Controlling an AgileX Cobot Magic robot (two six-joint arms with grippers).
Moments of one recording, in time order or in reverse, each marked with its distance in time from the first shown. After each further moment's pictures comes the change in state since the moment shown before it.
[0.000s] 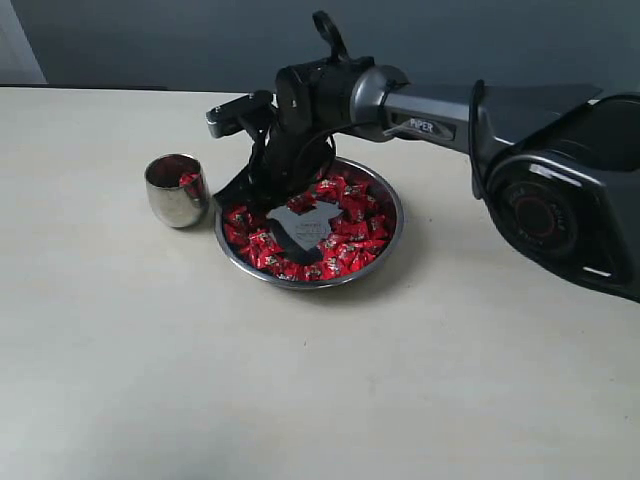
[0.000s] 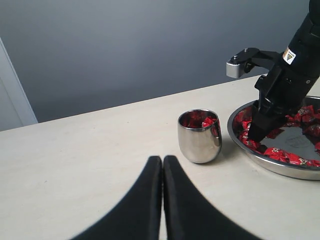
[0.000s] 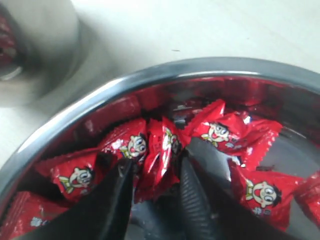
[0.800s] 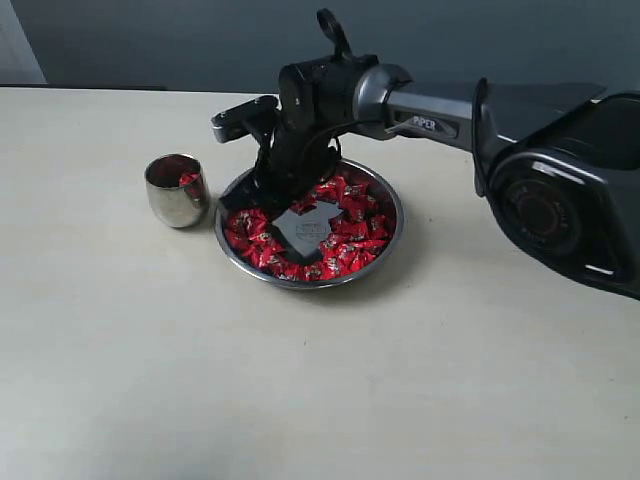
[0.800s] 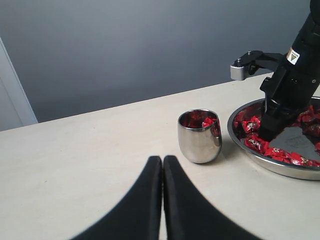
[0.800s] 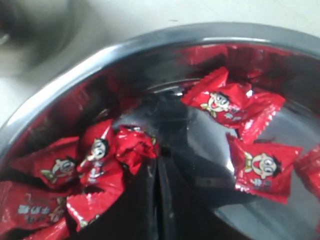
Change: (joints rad) left arm 0.000 0.000 0.000 0.000 0.000 0.000; right arm -0.006 -0.005 0.000 -0.002 0.071 0.000
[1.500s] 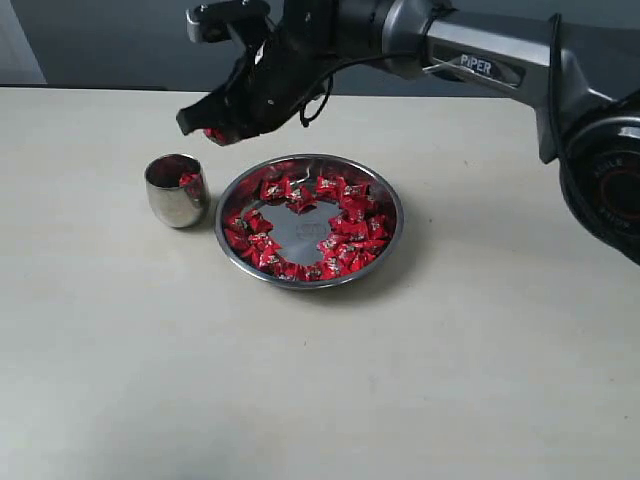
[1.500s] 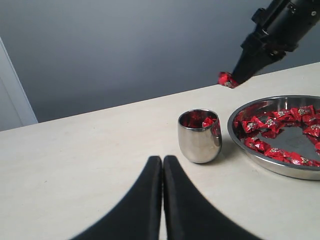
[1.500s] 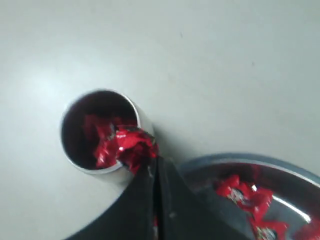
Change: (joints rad) left arm 0.000 0.000 0.000 0.000 0.000 0.000; right arm 0.013 -0.164 0.000 0.153 -0.141 -0.019
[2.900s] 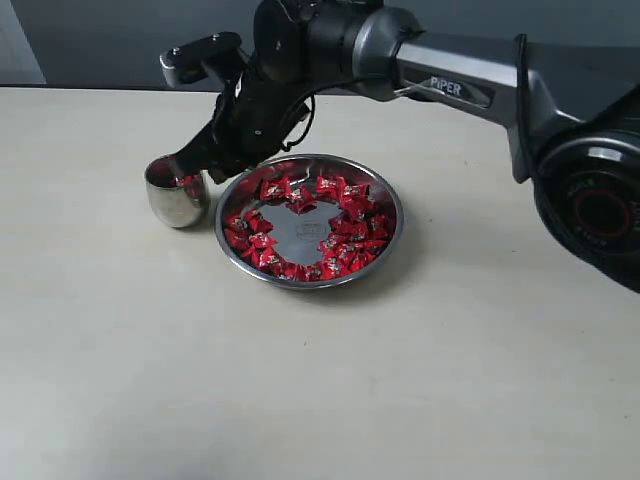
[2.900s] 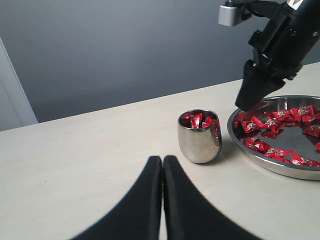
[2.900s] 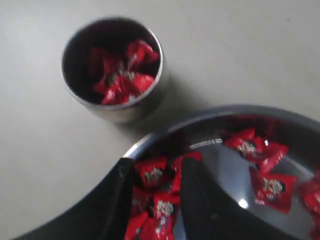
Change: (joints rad) left arm 0.000 0.000 0.000 0.000 0.000 0.000; right arm 0.047 0.027 0.000 -0.122 0.133 -0.004
